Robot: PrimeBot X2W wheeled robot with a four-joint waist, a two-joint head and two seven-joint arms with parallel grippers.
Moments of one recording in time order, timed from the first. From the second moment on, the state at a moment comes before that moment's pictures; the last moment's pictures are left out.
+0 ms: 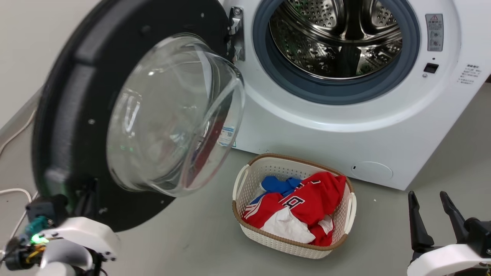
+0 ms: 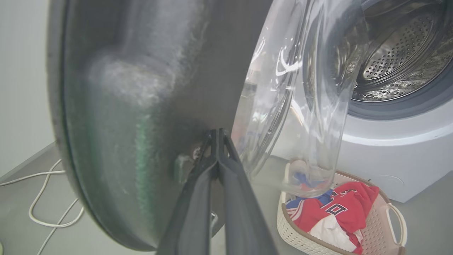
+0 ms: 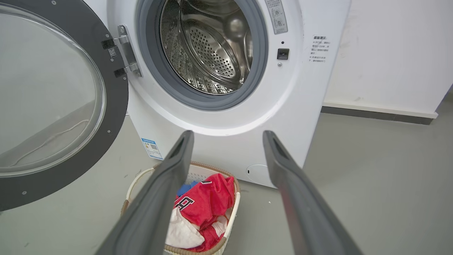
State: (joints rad) left arm -0.07 0.44 -0.18 0.10 -0.55 0.20 -0.06; right arm 0.09 -0.05 -0.13 -0.02 0.10 0.13 -0.06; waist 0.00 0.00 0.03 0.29
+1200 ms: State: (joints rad) left arm -0.10 0.45 -0.12 0.36 -0.58 0.14 -0.25; right arm 0.10 -0.05 -0.12 -0.01 0.11 0.13 -0.04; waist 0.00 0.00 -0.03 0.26
